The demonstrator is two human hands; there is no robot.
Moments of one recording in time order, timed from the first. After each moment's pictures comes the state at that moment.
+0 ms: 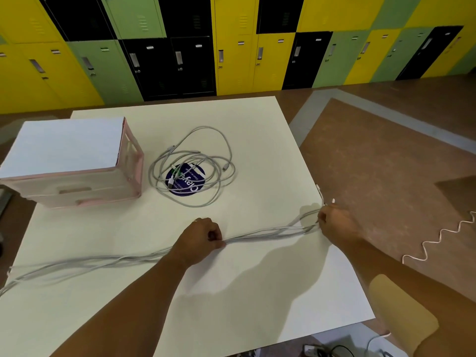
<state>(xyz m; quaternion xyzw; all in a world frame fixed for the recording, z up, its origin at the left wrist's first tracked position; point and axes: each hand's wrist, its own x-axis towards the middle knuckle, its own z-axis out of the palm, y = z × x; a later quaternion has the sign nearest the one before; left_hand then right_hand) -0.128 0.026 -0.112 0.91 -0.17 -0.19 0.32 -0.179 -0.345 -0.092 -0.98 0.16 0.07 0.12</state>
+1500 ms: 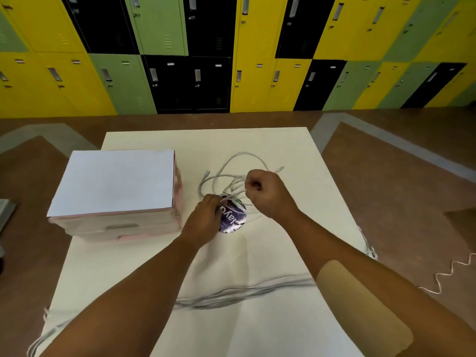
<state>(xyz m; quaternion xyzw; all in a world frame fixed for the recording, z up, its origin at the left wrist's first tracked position) 0.019 0.106 -0.085 0.91 -0.14 -0.07 0.39 0.000 -0.076 0.031 -0.90 -0.02 -0.02 0.44</state>
